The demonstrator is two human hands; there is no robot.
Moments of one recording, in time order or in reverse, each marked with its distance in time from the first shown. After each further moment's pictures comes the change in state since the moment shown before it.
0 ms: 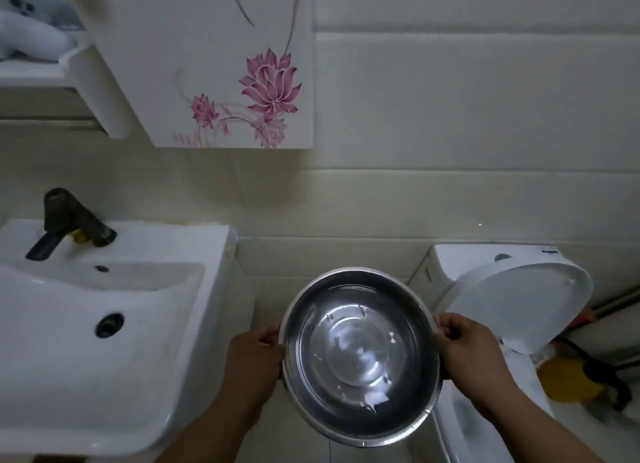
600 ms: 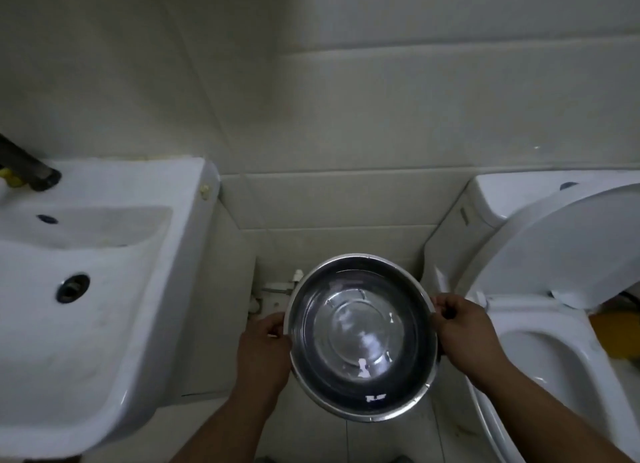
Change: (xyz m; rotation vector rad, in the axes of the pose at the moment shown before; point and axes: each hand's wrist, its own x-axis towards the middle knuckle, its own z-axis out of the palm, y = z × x) left_hand 0.081 -0.153 0.028 0.116 0.086 -0.012; right_hand 0.086 0.135 0.102 -0.044 -0.029 0.026
